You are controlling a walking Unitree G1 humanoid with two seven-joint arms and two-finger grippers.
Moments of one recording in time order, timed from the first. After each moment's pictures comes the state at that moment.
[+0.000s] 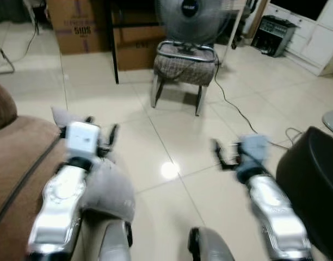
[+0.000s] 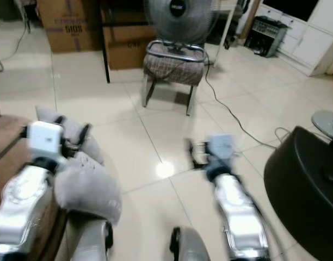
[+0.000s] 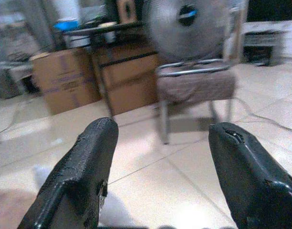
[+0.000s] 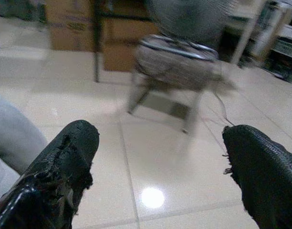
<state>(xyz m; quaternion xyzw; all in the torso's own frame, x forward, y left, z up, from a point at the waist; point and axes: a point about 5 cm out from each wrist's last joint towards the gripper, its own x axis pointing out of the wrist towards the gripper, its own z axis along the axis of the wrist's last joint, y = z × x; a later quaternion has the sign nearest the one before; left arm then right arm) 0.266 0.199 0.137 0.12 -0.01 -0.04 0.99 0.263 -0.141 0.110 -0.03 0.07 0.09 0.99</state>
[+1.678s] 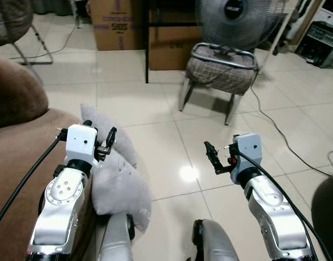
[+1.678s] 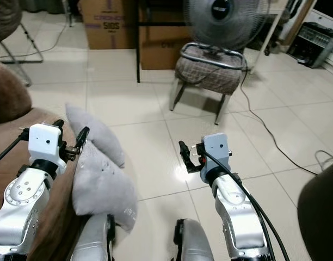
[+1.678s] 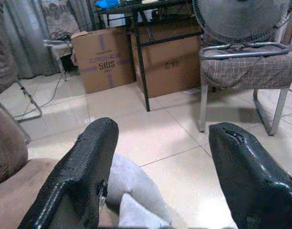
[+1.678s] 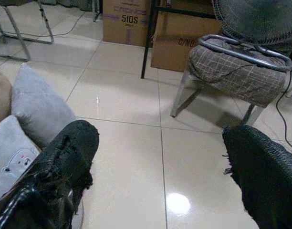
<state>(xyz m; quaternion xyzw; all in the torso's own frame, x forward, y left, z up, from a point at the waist) 0.265 0.197 0.130 0.11 0.00 -0.05 0.99 0.261 -0.147 0.105 -0.04 0.08 0.12 0.99</state>
